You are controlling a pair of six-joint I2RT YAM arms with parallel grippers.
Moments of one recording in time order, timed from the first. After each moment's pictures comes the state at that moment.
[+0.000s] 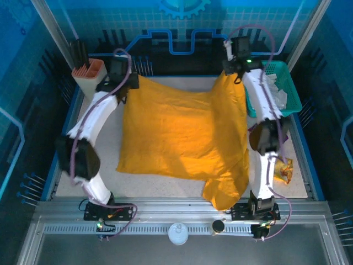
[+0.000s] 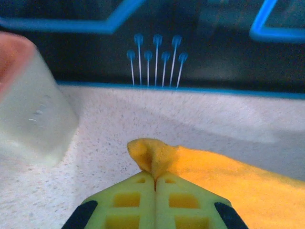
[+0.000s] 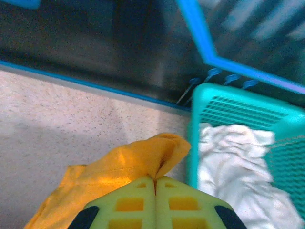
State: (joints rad) left arm -0.16 1.81 1.66 -0.47 -0.24 -0.20; right arm 0.17 2.24 2.41 -0.88 0.24 -0.17
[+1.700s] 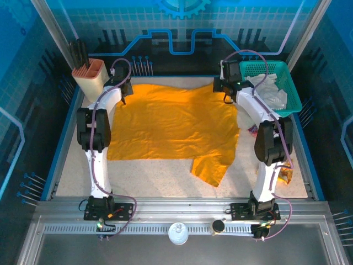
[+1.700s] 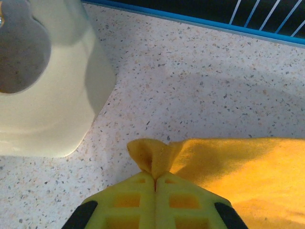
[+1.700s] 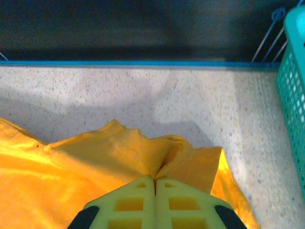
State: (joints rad) left arm -0.01 2.20 1.81 -0.46 -0.33 -0.27; right arm 0.22 1.94 1.67 -0.42 0.10 0.17
